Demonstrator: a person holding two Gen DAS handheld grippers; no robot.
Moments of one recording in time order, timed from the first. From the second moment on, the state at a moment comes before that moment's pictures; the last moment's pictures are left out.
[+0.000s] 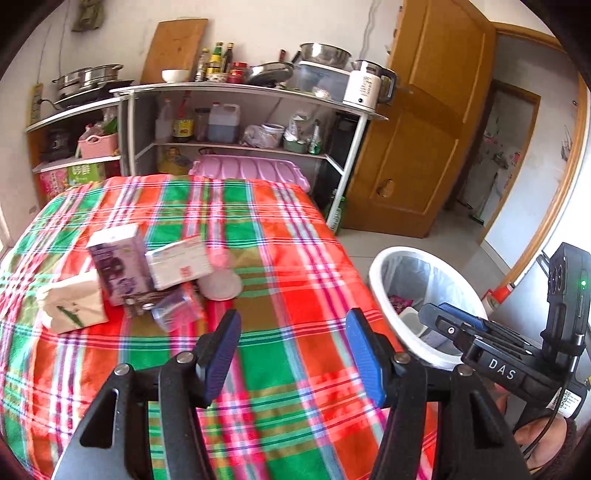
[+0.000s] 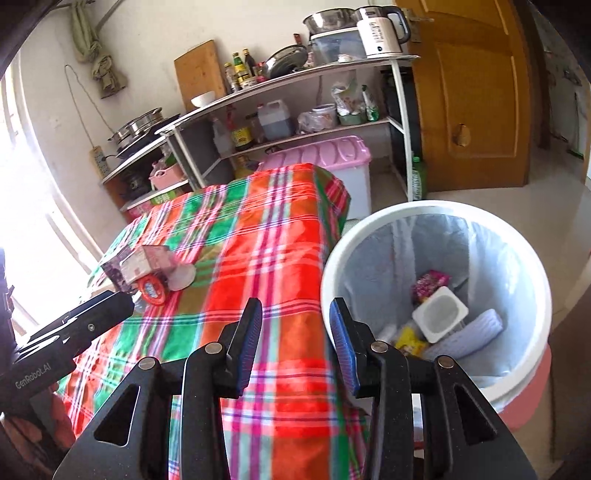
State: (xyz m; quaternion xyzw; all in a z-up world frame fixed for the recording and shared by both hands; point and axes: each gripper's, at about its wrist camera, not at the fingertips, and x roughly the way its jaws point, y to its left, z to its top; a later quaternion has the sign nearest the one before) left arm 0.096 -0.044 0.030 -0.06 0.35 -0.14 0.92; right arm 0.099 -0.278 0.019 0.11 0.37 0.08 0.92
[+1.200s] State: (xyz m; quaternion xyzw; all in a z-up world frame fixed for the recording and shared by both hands) left arm 0.138 0.151 -0.001 -0.09 0.37 0.00 0.92; right arm 0.181 -0.093 0.010 0.02 0.39 0.24 0.89
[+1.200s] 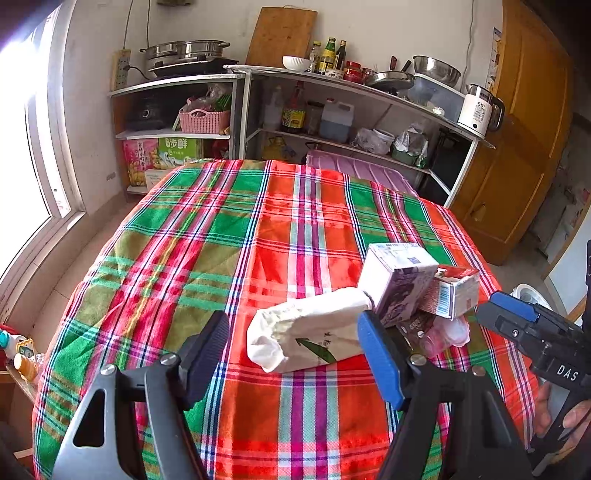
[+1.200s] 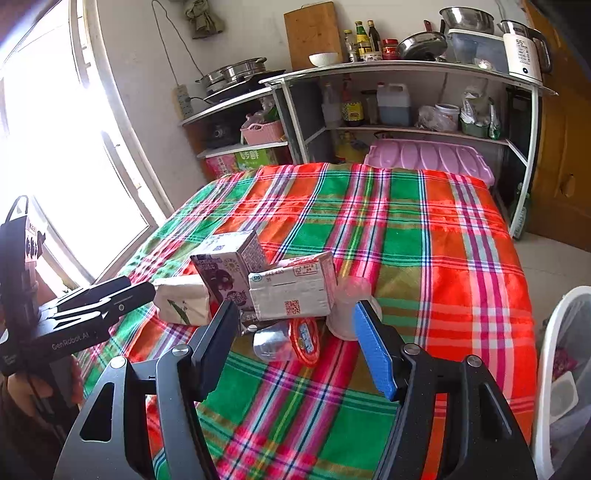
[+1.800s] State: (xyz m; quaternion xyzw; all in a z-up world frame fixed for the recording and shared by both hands) left arm 0.178 0.149 -0.028 -0.05 0.43 -0.08 0.90; right arm 0.211 -0.062 -0.002 -0.02 0.40 0.23 0.89
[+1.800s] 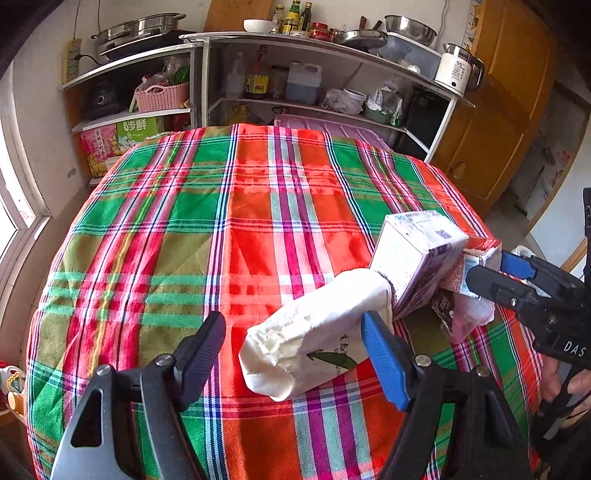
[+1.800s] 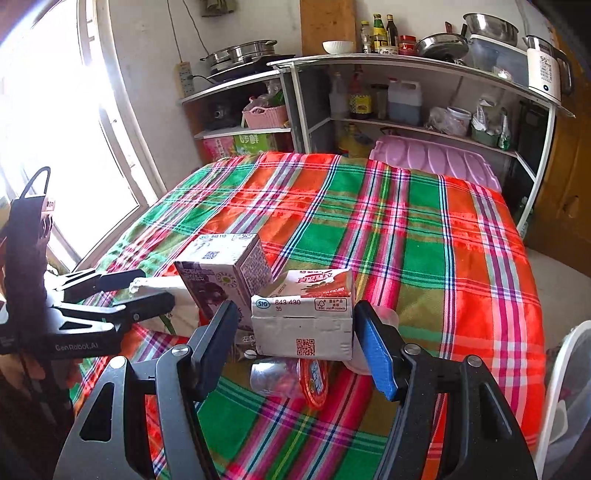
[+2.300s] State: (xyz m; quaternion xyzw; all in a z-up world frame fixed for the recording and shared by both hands) left arm 0.163 0.129 -0.028 -0.05 0.44 -0.14 0.88; right arm 0.208 -0.069 0.000 0.01 0.40 0.24 0.88
